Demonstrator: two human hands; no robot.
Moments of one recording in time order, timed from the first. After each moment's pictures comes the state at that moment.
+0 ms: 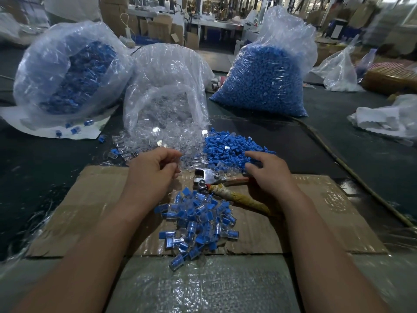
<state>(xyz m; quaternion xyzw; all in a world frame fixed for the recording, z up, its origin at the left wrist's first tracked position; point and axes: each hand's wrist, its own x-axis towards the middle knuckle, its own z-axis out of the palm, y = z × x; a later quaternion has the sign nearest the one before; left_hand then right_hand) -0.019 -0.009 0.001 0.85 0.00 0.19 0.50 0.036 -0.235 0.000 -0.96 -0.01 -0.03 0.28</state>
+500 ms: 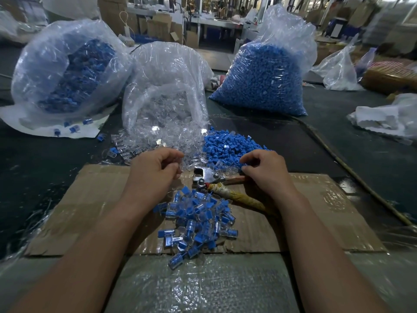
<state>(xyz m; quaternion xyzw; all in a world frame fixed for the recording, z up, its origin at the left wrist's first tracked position) -0.020 -0.013 0.003 0.85 -0.01 0.18 0.49 0.034 -0.230 0.003 -0.94 -0.05 -0.08 0.32</state>
